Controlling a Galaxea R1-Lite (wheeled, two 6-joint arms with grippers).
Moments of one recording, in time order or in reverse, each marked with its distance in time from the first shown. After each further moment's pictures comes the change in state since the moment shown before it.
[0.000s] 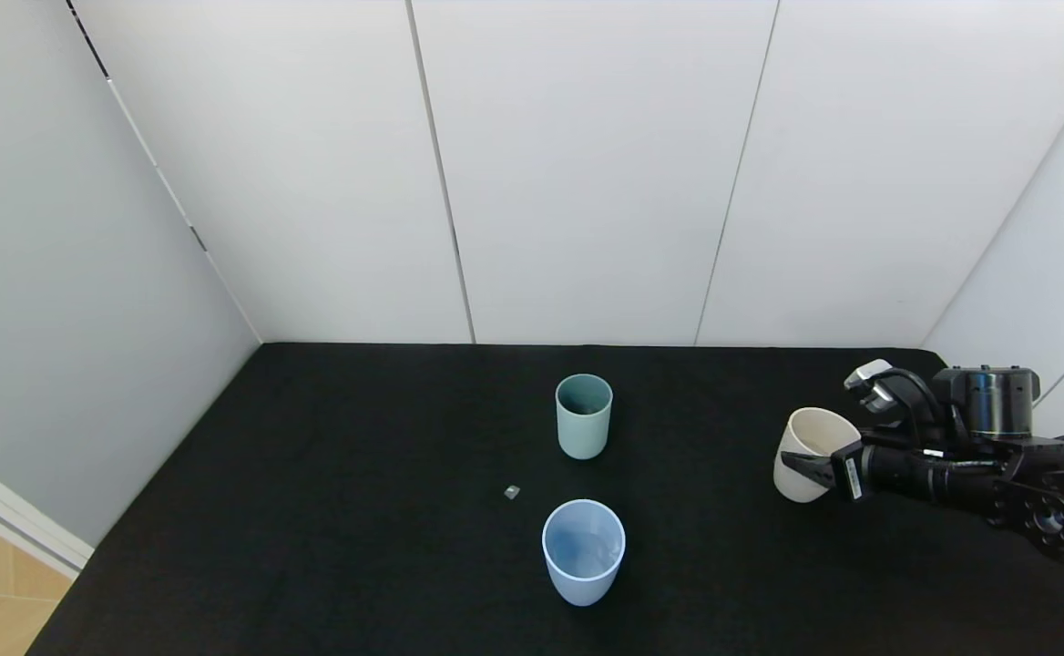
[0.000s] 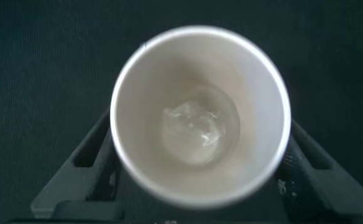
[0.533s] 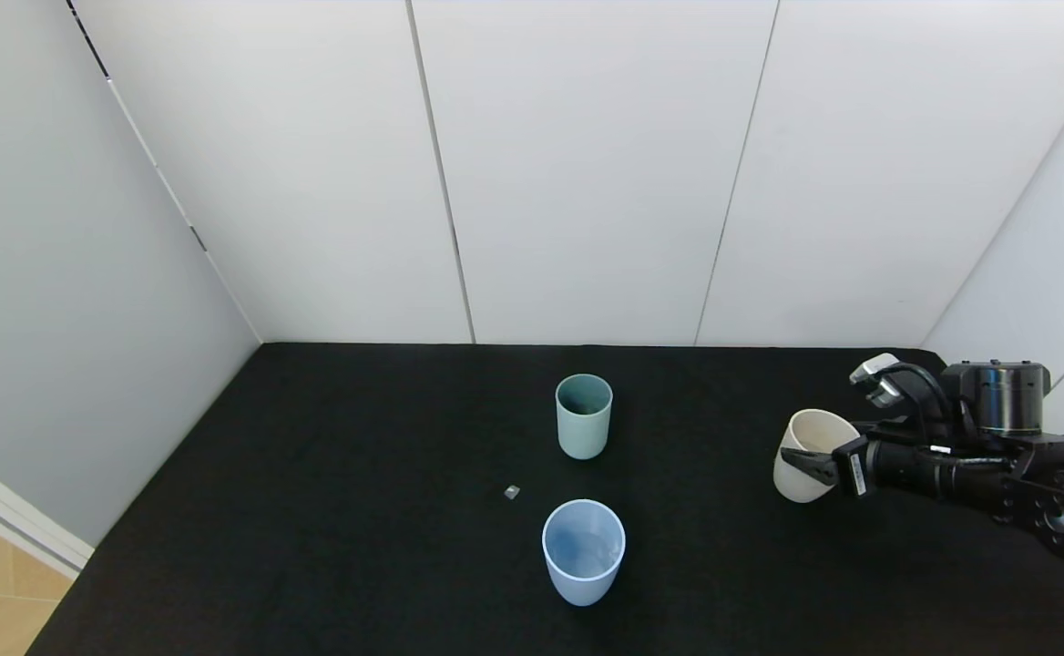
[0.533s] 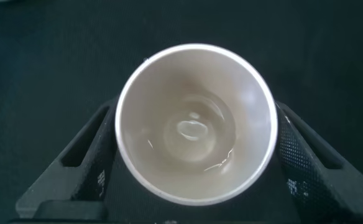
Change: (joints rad) left arm 0.000 0.000 0.000 0.000 0.000 0.000; right arm 0.000 -0.032 0.007 0.003 0.000 0.002
